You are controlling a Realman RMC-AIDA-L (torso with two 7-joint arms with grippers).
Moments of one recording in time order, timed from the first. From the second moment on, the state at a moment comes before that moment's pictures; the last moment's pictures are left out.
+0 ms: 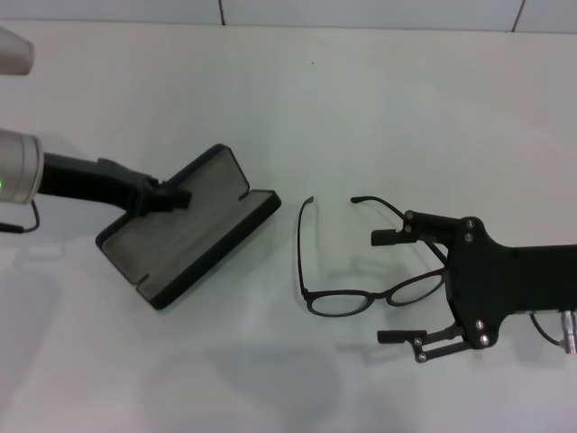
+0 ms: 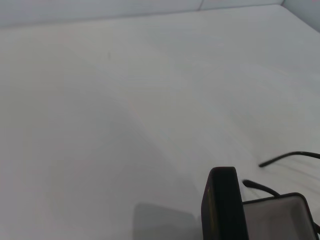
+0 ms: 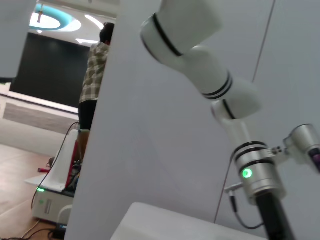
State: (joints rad) left arm -0.95 -2.08 2.85 -0.79 0.04 1.62 -1.55; right arm 0.52 1.94 -1.52 -0.45 -1.22 -1.67 0.60
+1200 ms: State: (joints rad) left arm -1.22 -2.09 2.85 -0.40 0.13 1.14 -0.92; right arm 0.46 1.99 -1.52 -0.46 -1.26 -1.67 0.56
